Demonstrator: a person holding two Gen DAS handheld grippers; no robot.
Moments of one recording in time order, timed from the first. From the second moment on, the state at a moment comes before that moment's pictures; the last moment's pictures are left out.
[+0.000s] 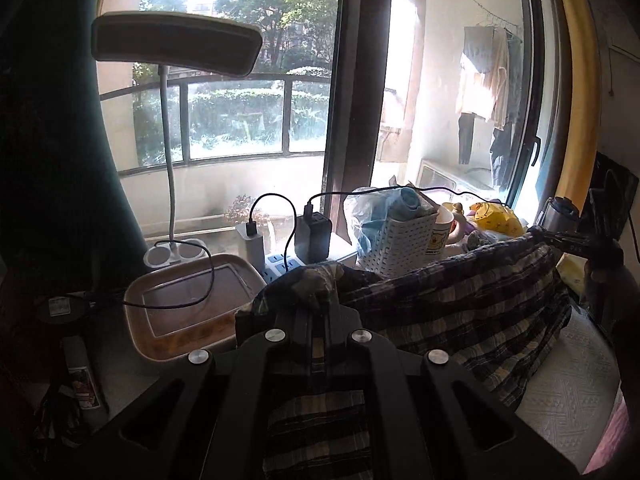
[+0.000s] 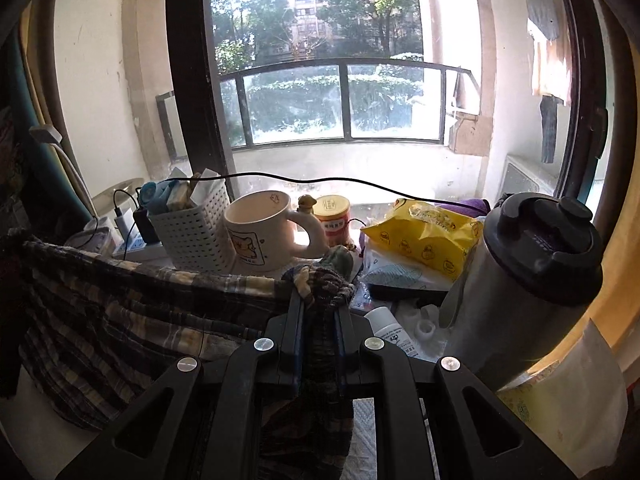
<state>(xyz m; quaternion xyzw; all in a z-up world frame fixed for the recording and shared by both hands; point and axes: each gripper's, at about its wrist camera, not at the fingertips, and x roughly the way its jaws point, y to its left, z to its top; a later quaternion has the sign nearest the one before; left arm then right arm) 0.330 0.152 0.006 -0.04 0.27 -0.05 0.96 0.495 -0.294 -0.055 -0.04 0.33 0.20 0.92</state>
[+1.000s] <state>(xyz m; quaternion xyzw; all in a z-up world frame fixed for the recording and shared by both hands) 0.261 0.191 -0.072 -0.17 0.39 0.00 0.91 0.517 -0.258 -0.072 -0.12 0.36 0.15 0.92</state>
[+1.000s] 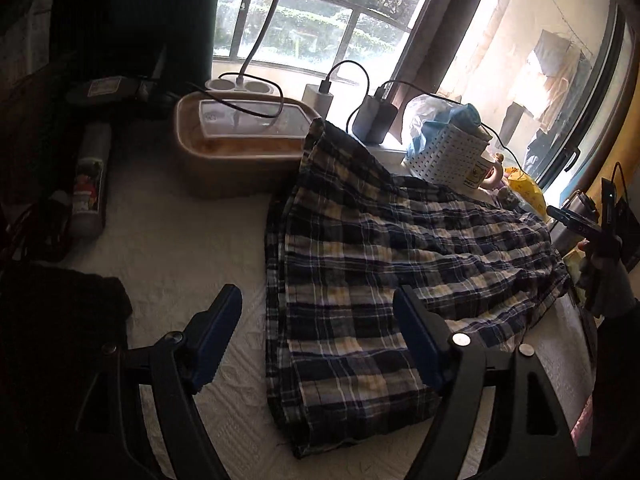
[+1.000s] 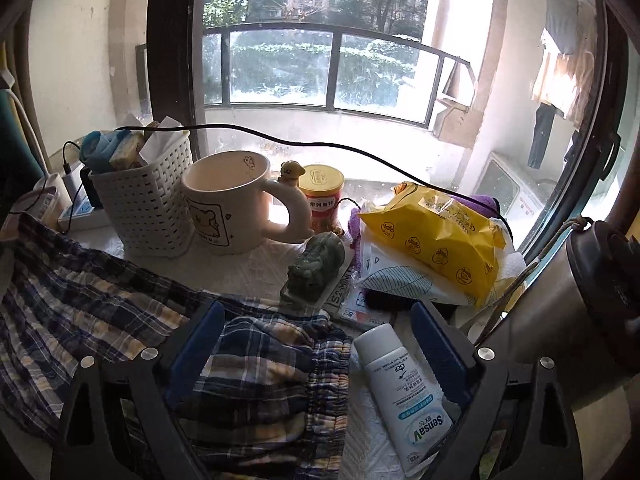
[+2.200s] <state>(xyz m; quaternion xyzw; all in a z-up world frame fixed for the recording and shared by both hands) 0.207 0.171 -0.112 -0.37 0.43 -0.01 0.83 0.376 -0.272 -0.111 0.03 0.42 0.17 0.89</state>
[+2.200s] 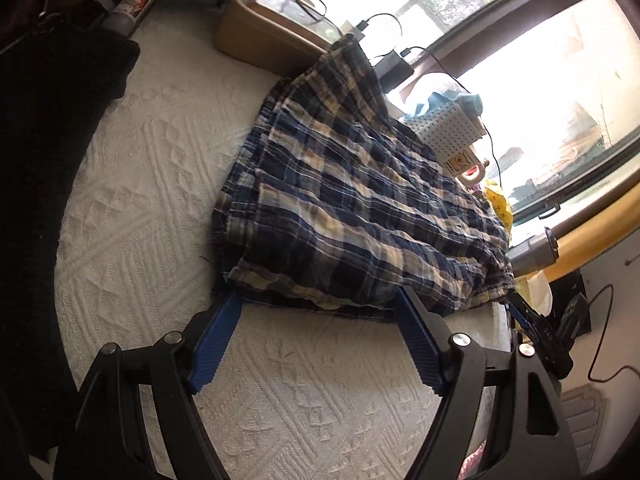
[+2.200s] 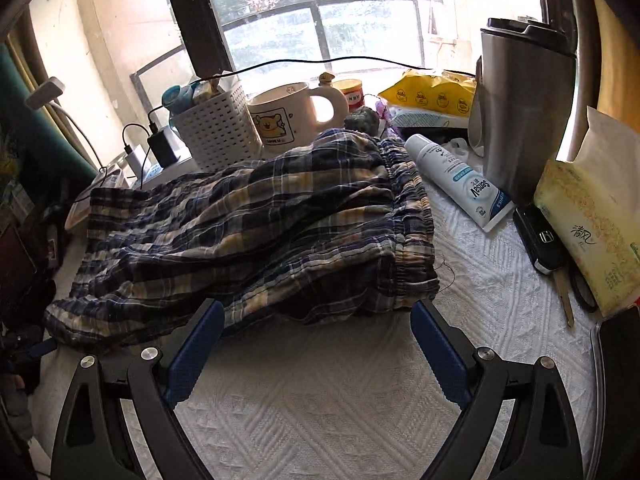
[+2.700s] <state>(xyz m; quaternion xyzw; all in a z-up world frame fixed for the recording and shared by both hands) 0.236 0.171 -0.109 -0.28 0.44 0.08 0.85 0.382 -0.286 -0.121 0.04 0.43 0.17 0.89</state>
